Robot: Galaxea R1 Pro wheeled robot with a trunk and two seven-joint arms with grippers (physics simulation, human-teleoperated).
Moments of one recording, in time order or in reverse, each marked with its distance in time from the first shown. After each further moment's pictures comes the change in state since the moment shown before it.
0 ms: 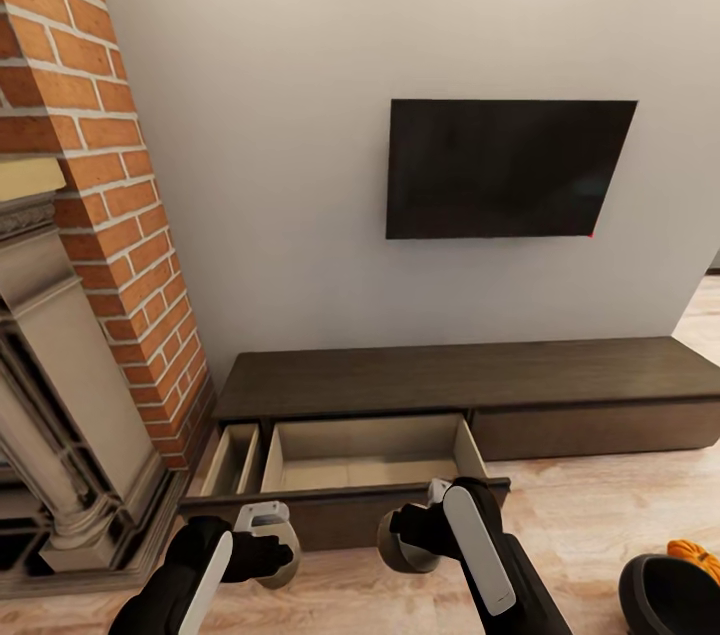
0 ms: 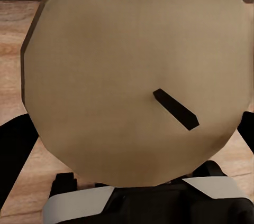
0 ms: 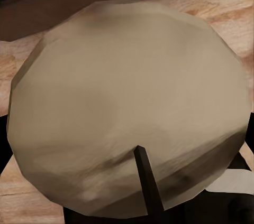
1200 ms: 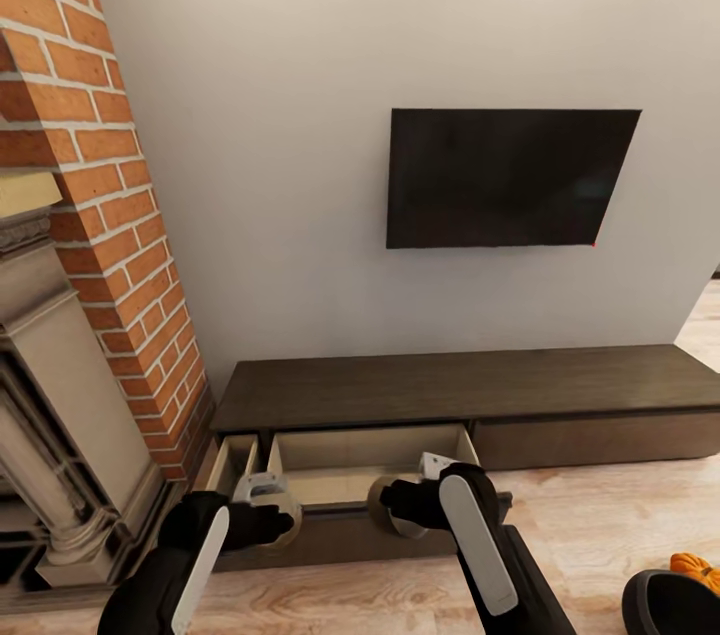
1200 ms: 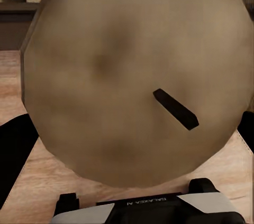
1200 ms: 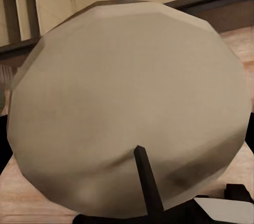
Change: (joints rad) left arm 0.000 -0.005 -0.004 -0.187 -0.005 0.080 0.009; right arm -0.003 0.000 0.070 -0.136 -0.001 0.000 -0.002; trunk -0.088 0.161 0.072
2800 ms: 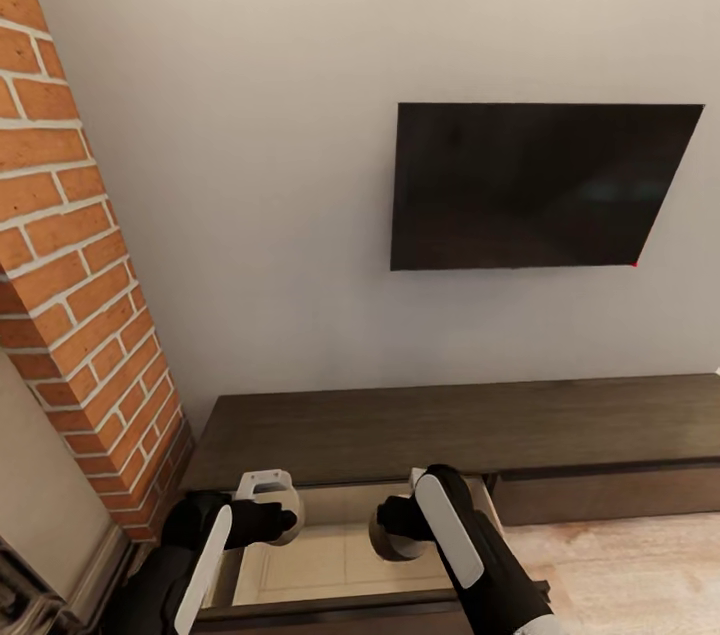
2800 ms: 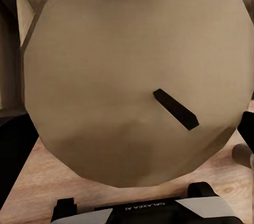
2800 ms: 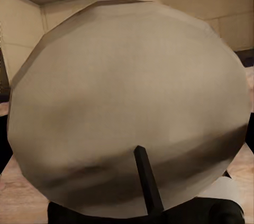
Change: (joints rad) left arm 0.000 -0.011 0.000 -0.009 -0.006 -0.006 0.000; right arm -0.099 0.000 0.055 0.295 0.002 -0.071 -0.011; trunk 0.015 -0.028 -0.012
